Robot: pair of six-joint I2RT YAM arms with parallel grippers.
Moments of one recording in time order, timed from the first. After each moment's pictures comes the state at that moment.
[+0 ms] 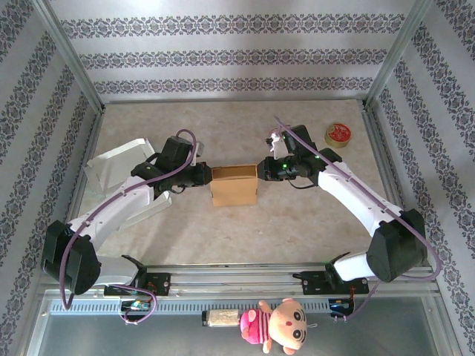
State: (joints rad) left arm -0.47 1.33 1.02 -0.53 0.25 -0.55; right arm 0.45 1.41 1.13 -0.64 -0.47 0.42
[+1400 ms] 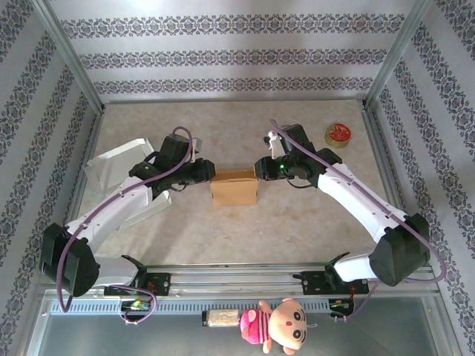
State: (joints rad) left arm -0.47 1.31 1.03 -0.49 0.26 -0.65; right arm 0.50 1.38 1.16 -0.68 -0.32 0.38
